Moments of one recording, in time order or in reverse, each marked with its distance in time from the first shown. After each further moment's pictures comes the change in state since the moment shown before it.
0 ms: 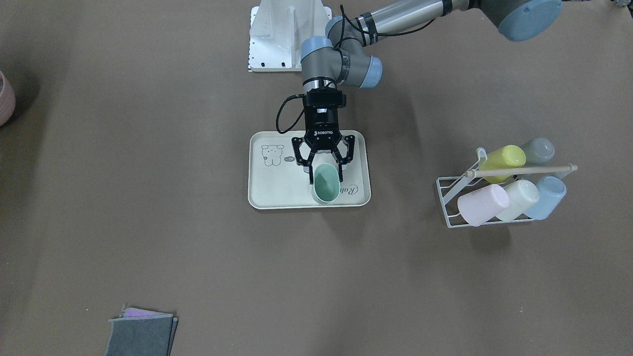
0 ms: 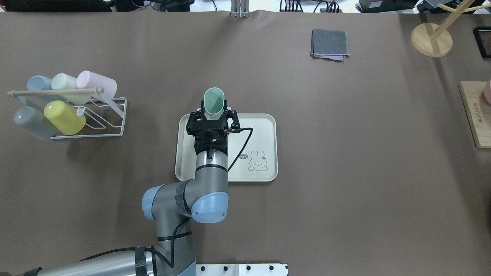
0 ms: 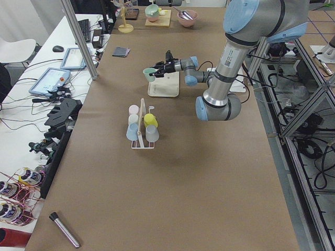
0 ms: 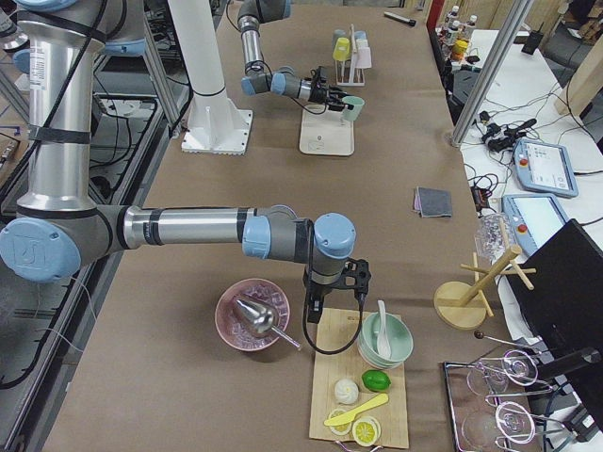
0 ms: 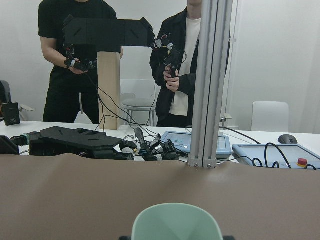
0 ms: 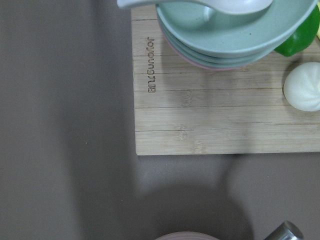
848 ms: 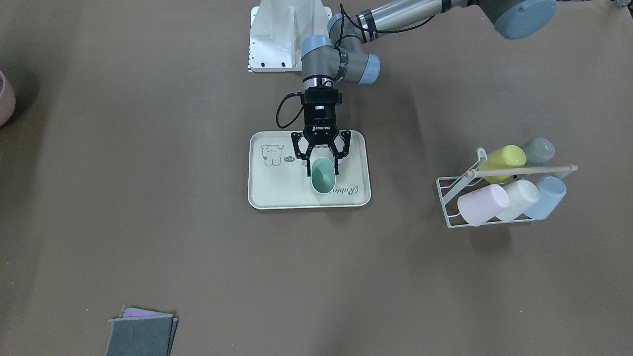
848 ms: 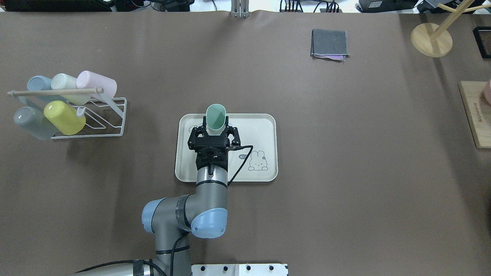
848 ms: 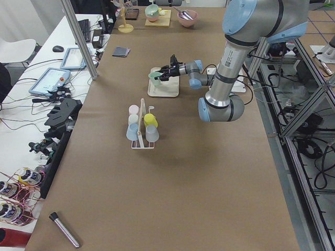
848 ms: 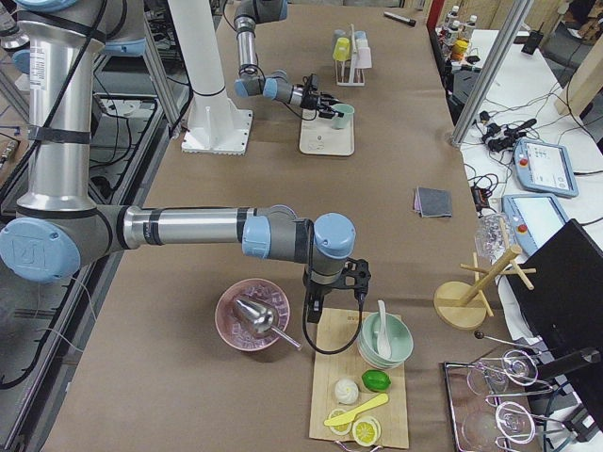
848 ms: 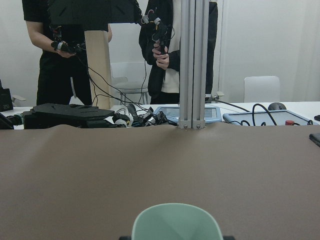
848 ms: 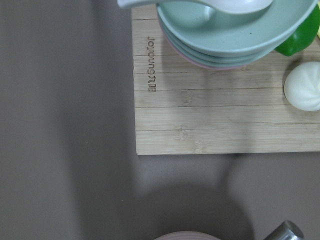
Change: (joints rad) left arm 0.045 0.019 0.012 -0.003 0.005 -0.003; right arm 0.000 -0.001 0.001 0.000 0.001 0.000
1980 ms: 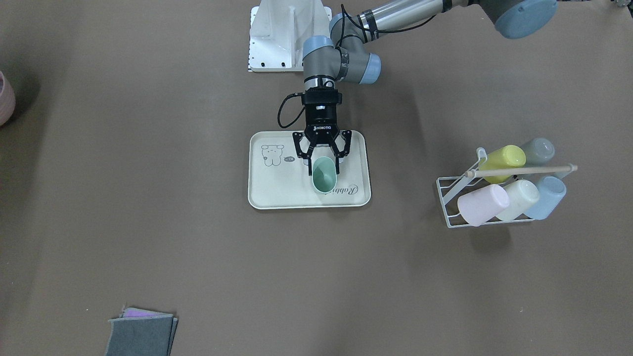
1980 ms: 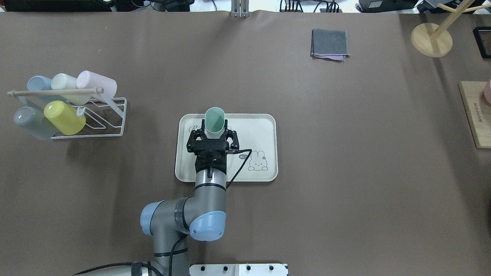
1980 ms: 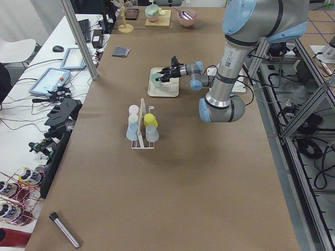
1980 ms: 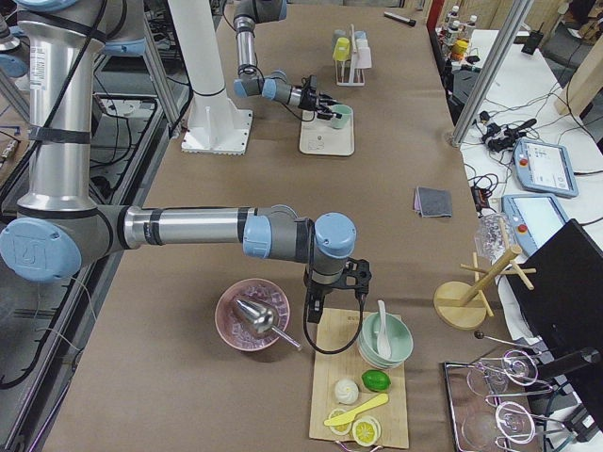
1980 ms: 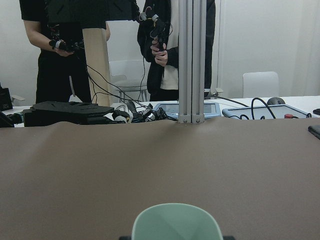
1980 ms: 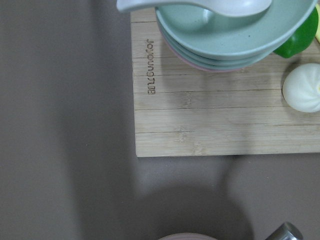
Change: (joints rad) left arm 0.008 0.010 -0.001 0.002 0.002 0.024; right arm 0.000 0.006 -0.002 0.000 -0.003 0.007
